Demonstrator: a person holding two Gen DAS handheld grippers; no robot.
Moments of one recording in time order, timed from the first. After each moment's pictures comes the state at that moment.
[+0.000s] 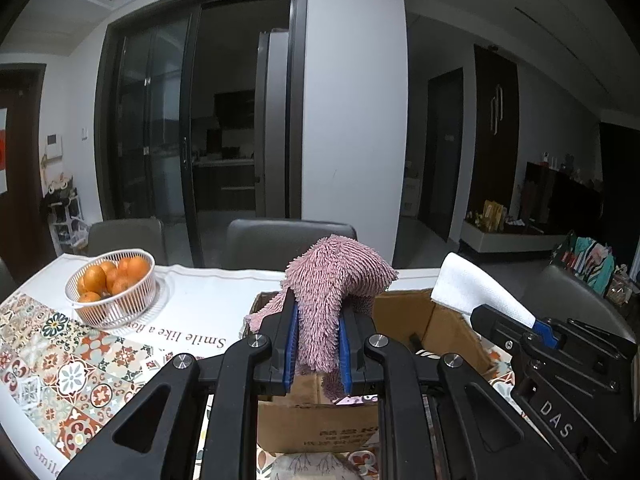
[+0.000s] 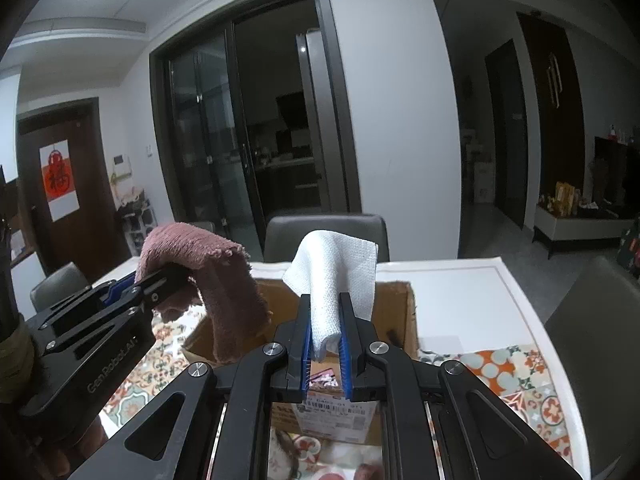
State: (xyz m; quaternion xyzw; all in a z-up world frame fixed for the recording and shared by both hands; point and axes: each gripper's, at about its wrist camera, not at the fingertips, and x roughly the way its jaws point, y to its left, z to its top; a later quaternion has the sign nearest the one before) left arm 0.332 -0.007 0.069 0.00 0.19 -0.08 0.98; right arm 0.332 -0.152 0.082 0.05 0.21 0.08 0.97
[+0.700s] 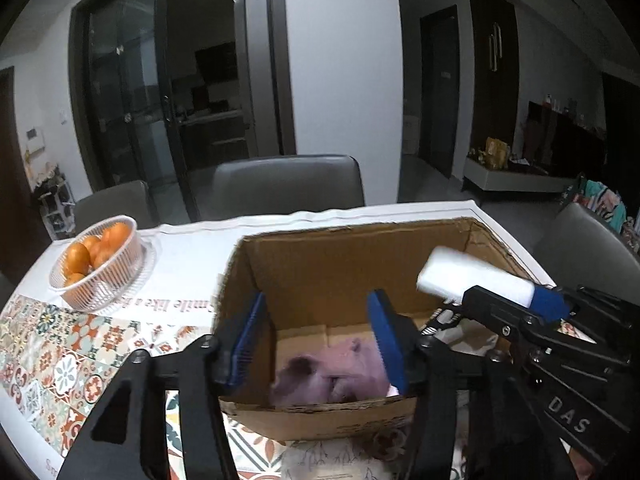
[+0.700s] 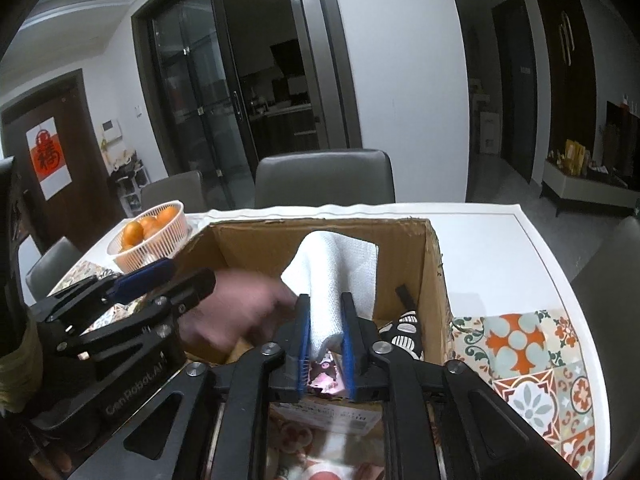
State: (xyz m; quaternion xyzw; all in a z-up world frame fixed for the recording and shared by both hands) left arm 0.378 -0.025 0.023 0.05 0.28 -0.08 0.95; right arm 0.392 -0.158 0.040 0.06 0.31 0.08 0.95
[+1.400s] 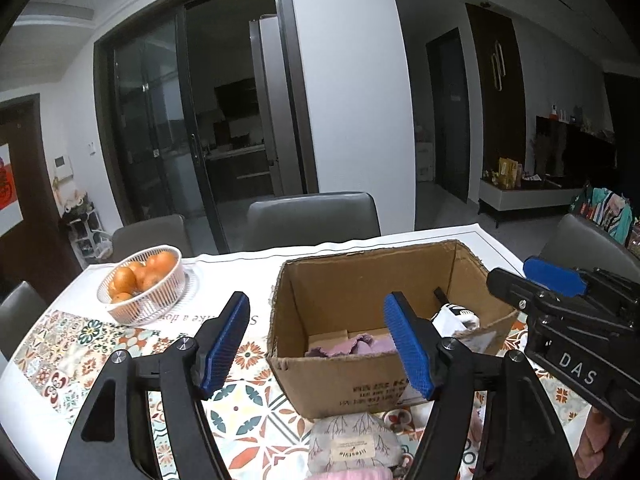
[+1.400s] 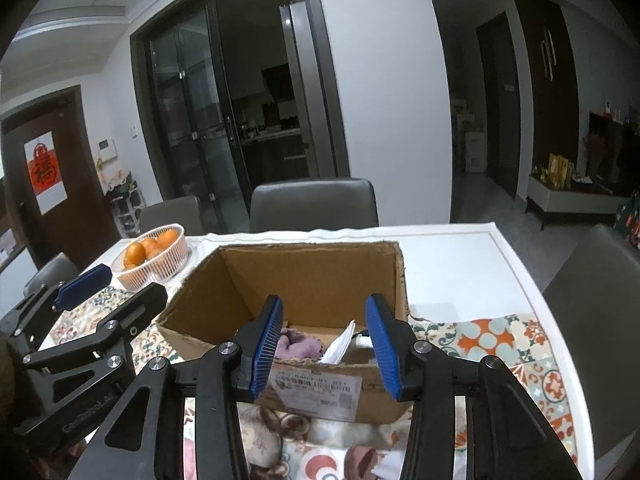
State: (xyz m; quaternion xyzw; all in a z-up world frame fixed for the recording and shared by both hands) left arm 0.301 -0.014 0.066 0.07 0.22 -0.05 0.97; right arm 0.332 -0.164 0.076 0.05 0.25 0.05 0.96
